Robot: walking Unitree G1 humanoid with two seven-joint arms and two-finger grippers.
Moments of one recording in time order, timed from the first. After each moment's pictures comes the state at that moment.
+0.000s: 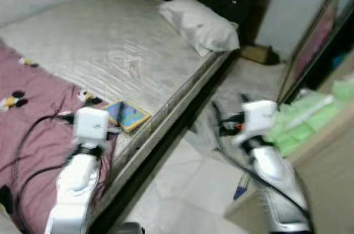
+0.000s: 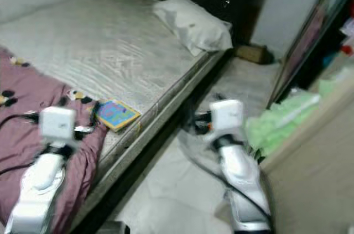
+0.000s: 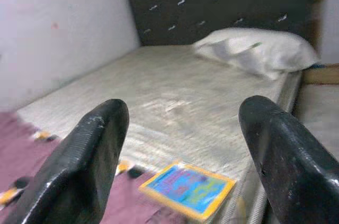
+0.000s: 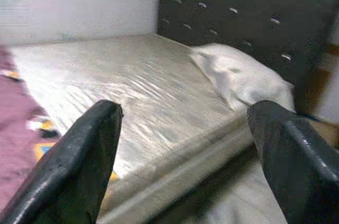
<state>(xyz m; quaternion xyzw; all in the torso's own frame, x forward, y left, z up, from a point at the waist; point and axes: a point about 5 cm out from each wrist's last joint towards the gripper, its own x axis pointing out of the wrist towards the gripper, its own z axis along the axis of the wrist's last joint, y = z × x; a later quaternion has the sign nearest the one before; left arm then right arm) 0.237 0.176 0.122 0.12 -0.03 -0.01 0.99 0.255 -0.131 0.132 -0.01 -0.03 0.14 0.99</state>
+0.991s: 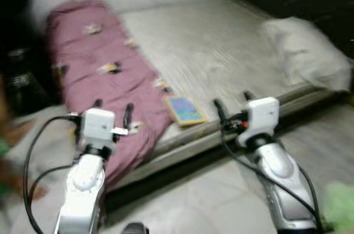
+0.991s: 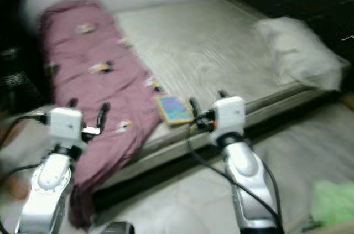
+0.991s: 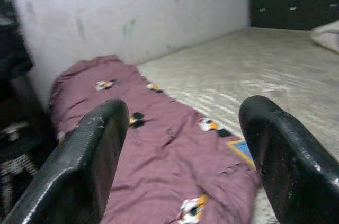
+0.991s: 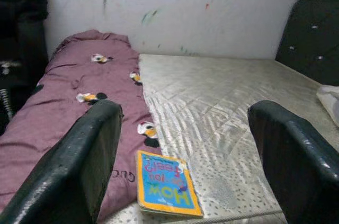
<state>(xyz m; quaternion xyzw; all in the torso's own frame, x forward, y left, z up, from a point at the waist) 0.240 0.161 0.122 0.10 -0.04 -0.04 0.99 0.257 -0.146 0.132 -0.02 -0.03 0.12 0.99</state>
